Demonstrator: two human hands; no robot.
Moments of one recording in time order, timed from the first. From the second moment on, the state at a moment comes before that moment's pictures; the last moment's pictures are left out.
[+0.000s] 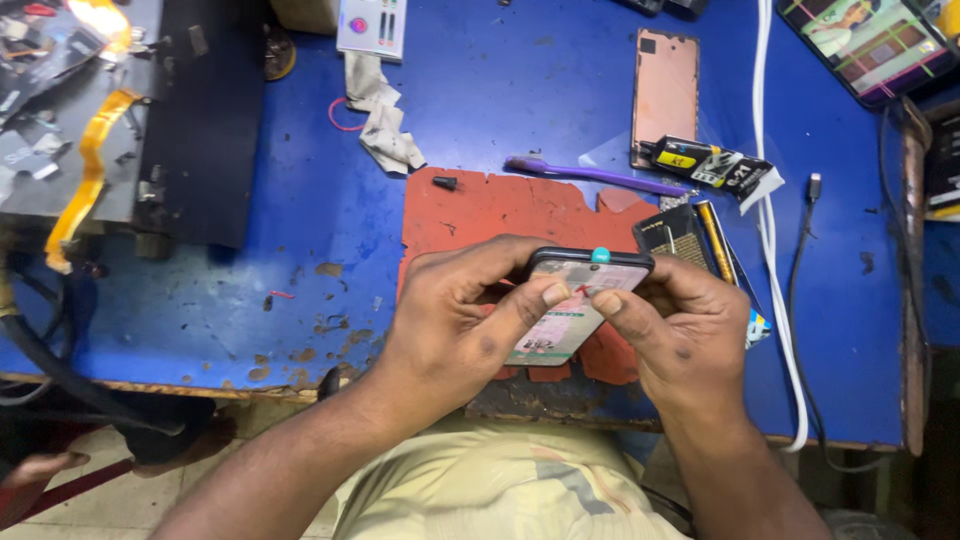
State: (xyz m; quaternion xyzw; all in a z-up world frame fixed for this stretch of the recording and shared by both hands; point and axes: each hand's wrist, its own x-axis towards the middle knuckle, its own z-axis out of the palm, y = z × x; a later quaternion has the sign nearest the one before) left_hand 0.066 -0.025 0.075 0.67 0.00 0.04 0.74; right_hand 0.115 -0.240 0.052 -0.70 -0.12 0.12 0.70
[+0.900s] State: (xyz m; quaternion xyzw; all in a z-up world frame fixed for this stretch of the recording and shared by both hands) left_hand 0.064 -0.028 0.057 0.56 0.11 0.11 0.81; right_hand 0.100 -0.232 0.043 -0.70 -0.09 0.18 0.69
